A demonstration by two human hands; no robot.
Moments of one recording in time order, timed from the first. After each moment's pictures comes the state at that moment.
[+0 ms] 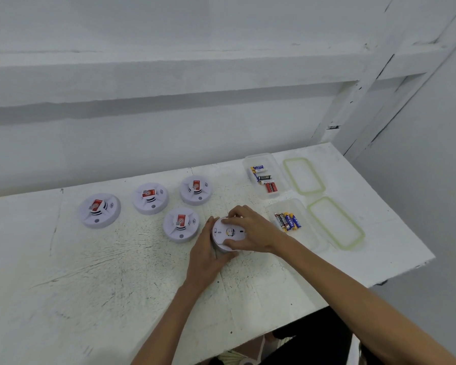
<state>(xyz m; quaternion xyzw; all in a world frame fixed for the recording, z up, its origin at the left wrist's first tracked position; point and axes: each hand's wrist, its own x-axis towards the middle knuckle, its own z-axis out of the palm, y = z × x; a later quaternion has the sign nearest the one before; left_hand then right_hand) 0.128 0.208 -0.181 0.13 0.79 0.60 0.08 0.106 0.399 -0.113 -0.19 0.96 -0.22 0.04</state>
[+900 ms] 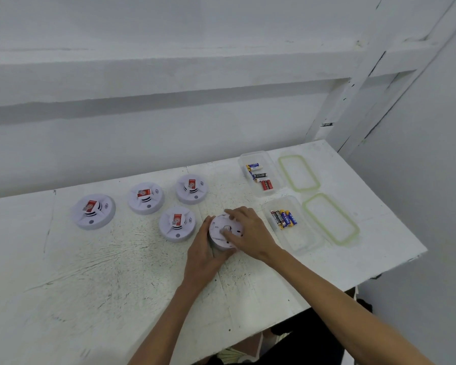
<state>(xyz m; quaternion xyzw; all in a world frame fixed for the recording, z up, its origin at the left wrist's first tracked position) 0.133 0.209 -0.176 0.13 0.79 0.60 0.07 0.128 0.381 -0.129 -0.03 0.95 -0.31 -0.07</state>
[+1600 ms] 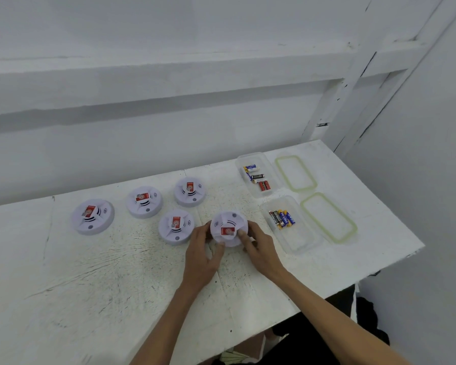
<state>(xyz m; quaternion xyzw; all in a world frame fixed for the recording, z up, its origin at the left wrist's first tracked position) 0.132 0.206 -0.169 0.14 0.80 0.58 0.00 0.166 0.385 -0.150 0.09 0.85 -0.52 -0.07</state>
